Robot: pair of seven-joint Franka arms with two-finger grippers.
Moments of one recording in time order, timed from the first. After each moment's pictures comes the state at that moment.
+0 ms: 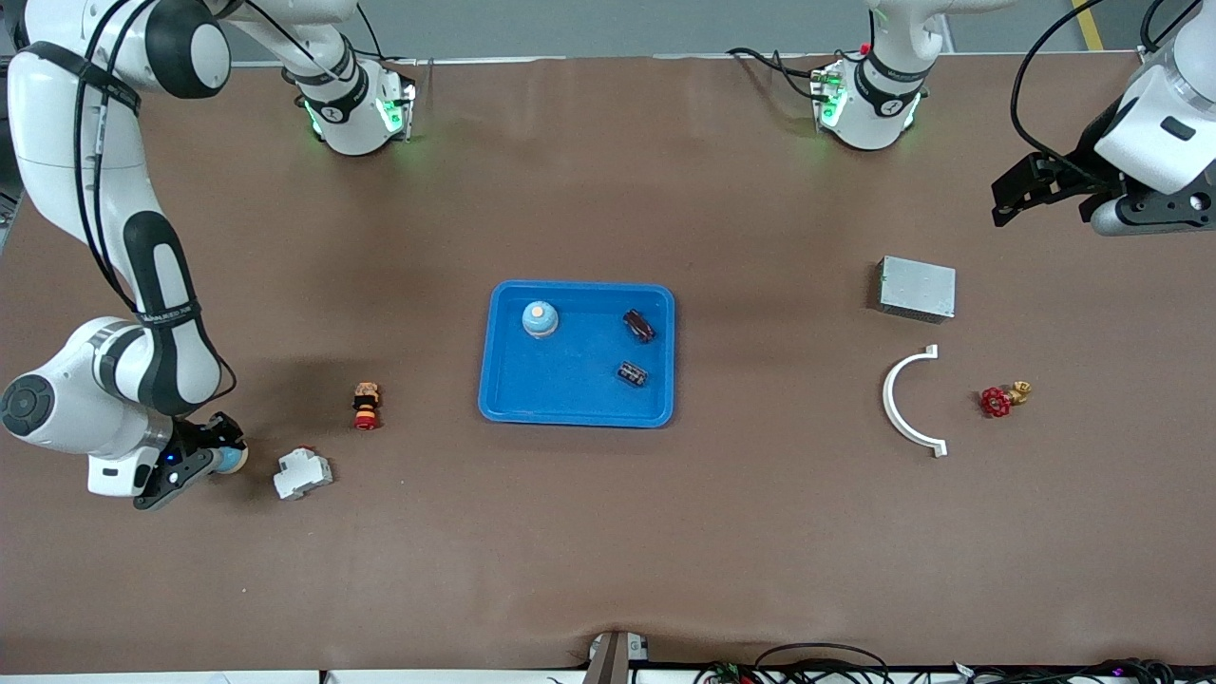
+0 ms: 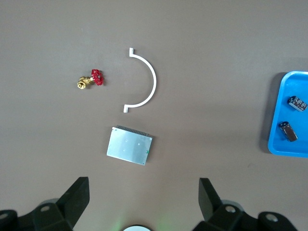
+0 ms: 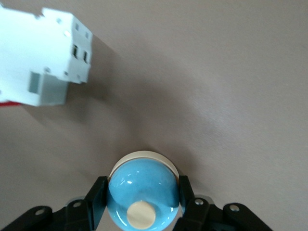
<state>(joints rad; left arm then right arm) 0.01 -0.08 -0.14 -1.63 0.01 1.53 -0.16 -0.07 0.78 -0.15 -1.55 0.20 2.30 -0.98</state>
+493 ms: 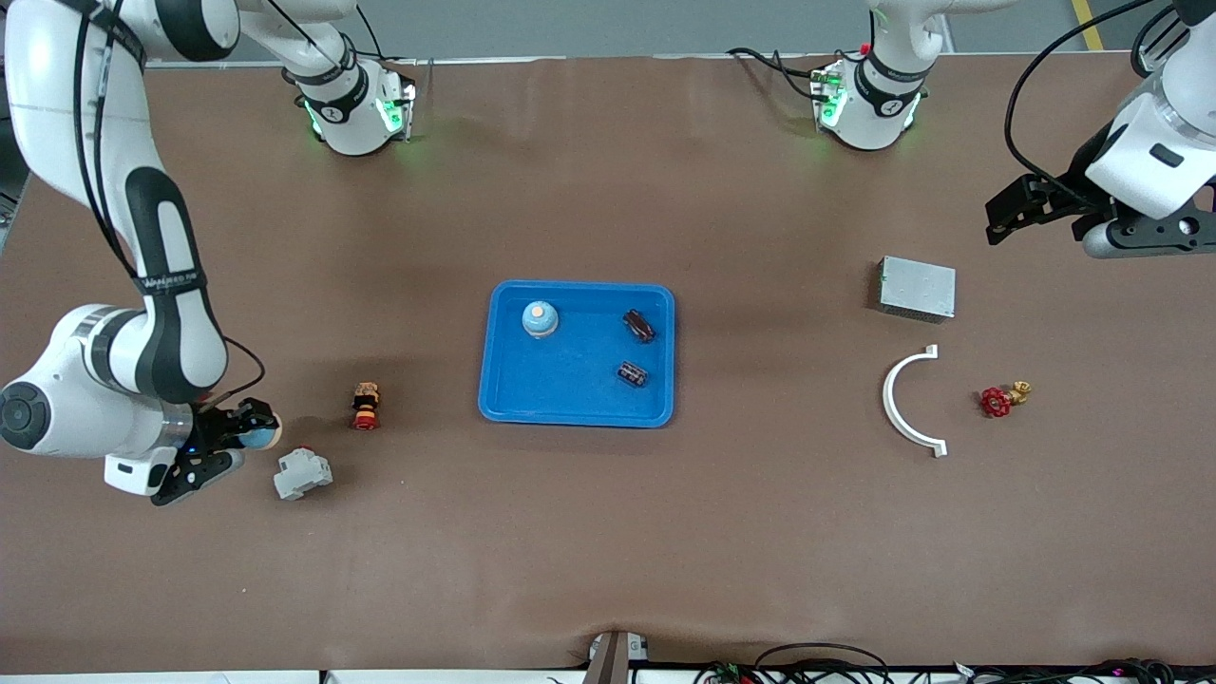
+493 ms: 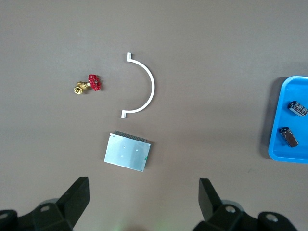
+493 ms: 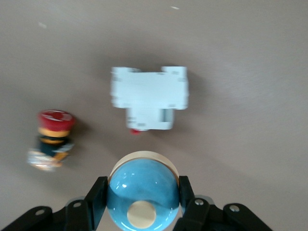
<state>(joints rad) 0.01 -0.05 -0.14 -1.63 0.01 1.55 -0.16 0.05 0.63 -0.14 -1.52 0.20 1.97 -0.61</state>
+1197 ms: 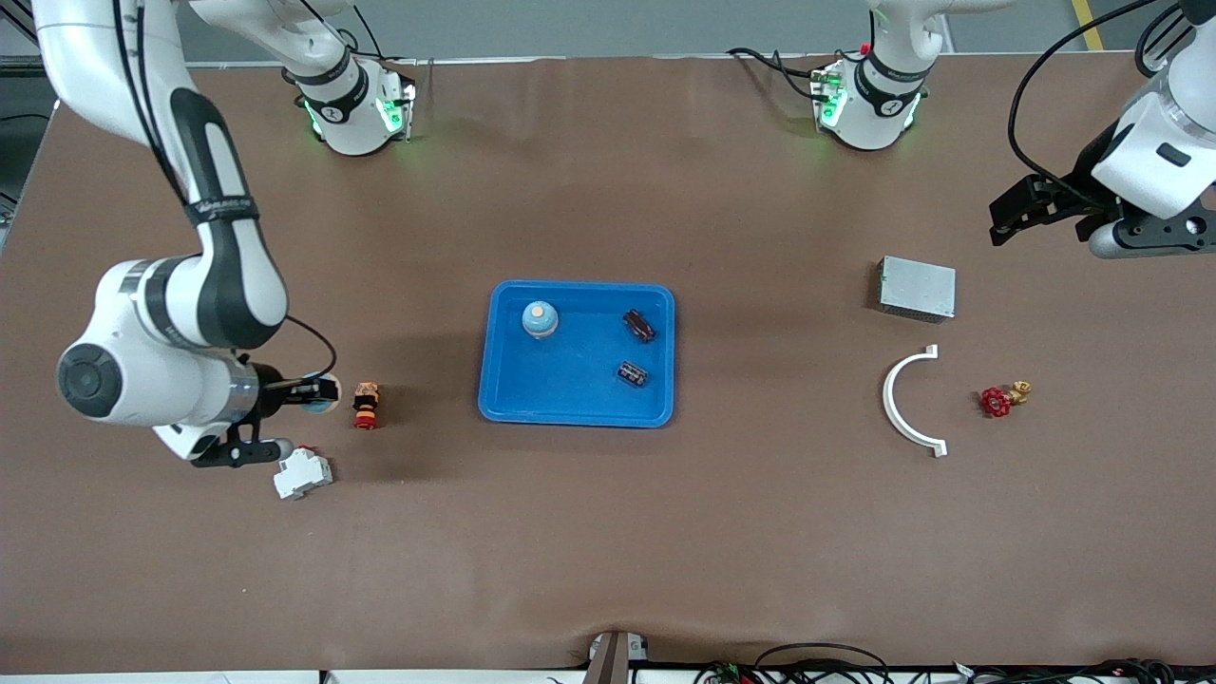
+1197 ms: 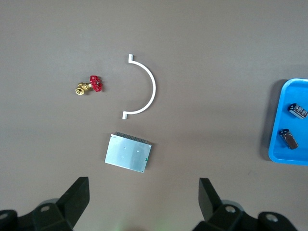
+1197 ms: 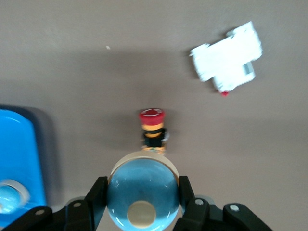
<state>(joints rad) 0.01 -0.05 -0.14 -1.63 0.01 1.56 -0.16 0.23 0.47 -0.14 -1.64 0.20 1.91 0.03</state>
